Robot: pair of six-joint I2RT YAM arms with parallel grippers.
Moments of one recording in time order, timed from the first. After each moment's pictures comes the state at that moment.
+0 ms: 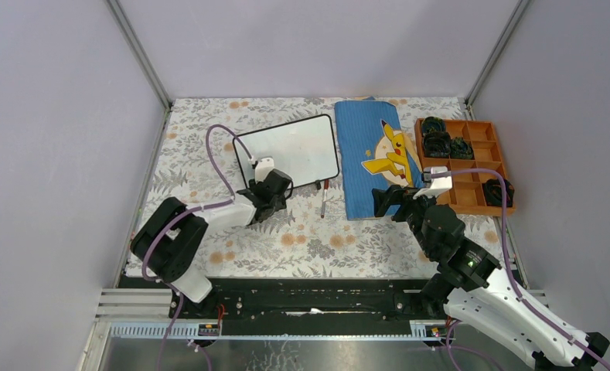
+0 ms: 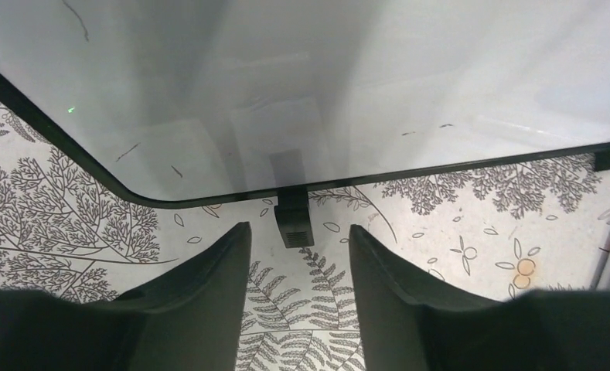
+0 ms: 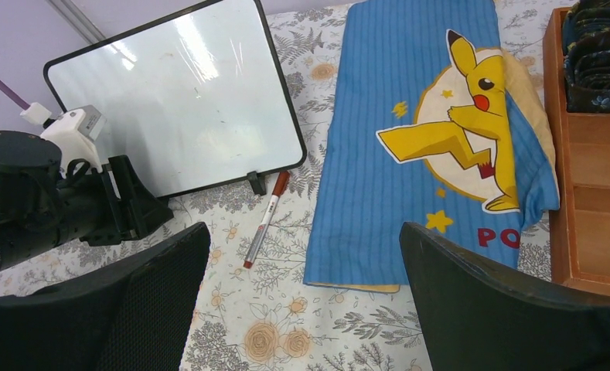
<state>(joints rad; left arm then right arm) -0.62 1.61 0.77 -0.11 -0.48 -0.66 0.79 0.52 0.58 -0.25 0.50 0.38</state>
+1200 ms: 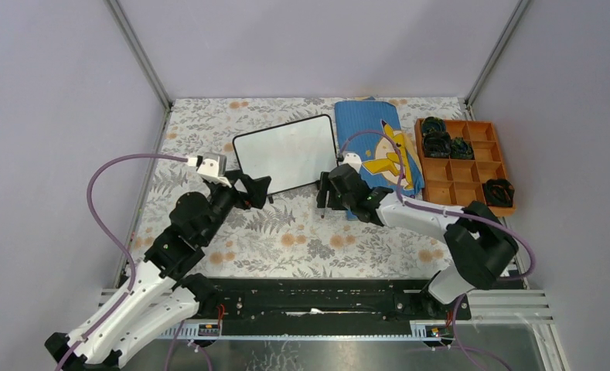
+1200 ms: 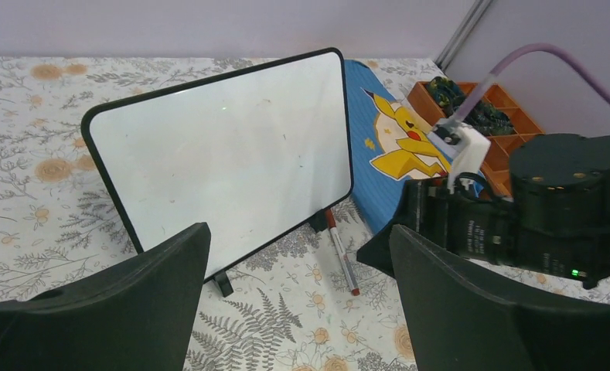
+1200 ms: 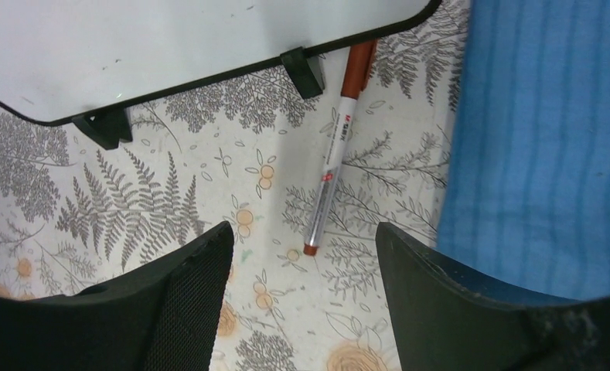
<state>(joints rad) -0.66 0.61 0.65 -0.09 -0.24 -0.28 0.79 1.52 0.87 -0.10 0.24 0.67</state>
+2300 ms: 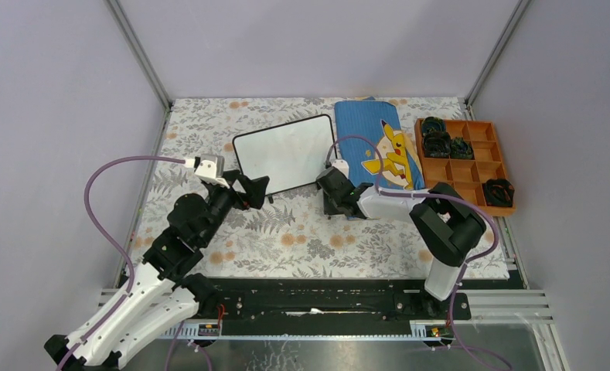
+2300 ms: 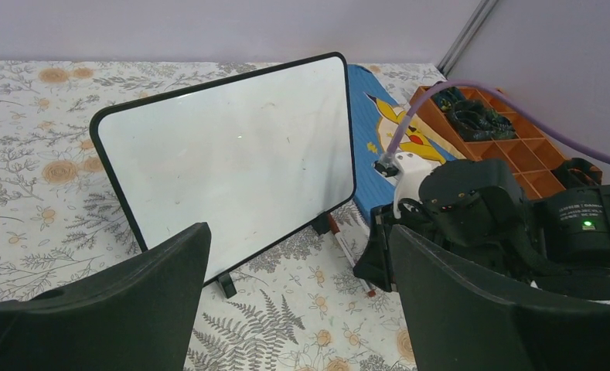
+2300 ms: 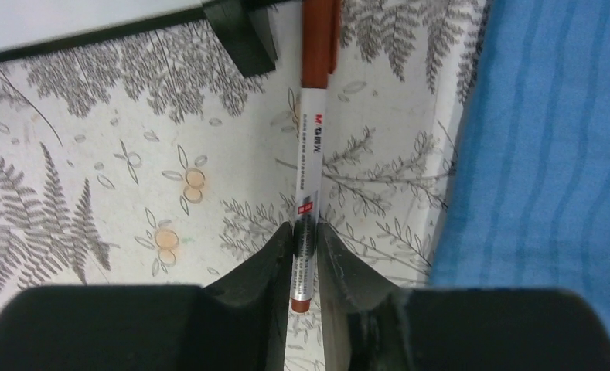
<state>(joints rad) -0.66 0.58 0.65 -0.09 -0.25 -0.27 0.79 1.80 1.00 -0.17 0.25 0.60</state>
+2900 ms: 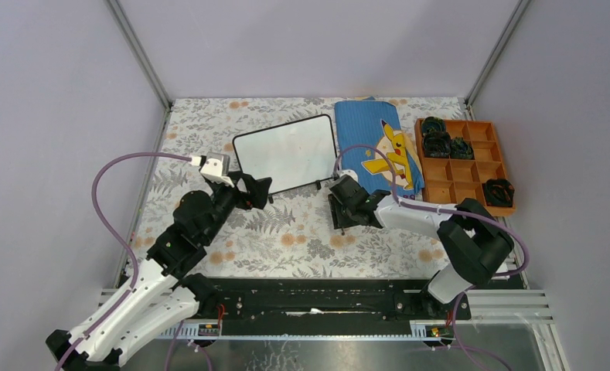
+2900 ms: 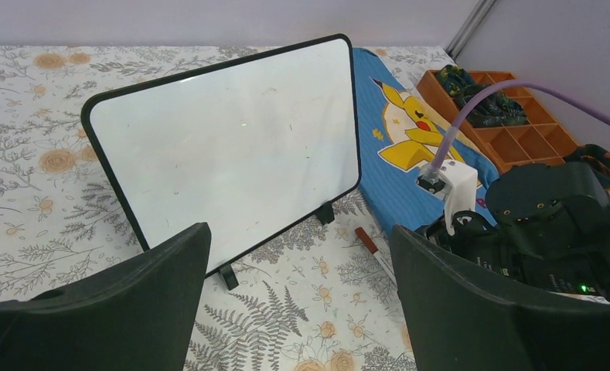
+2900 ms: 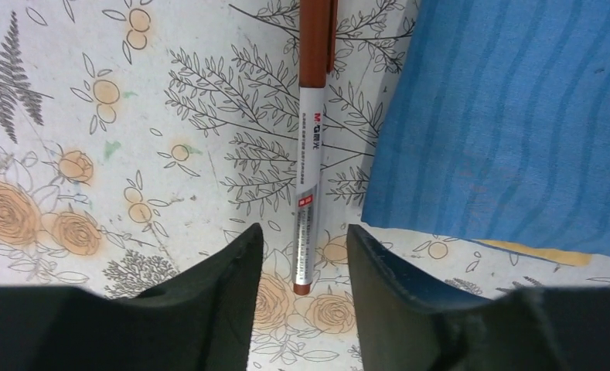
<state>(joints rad) -0.66 0.62 0.65 -0.10 -0.25 -0.27 0.79 1.58 0.85 -0.31 0.17 0.51</state>
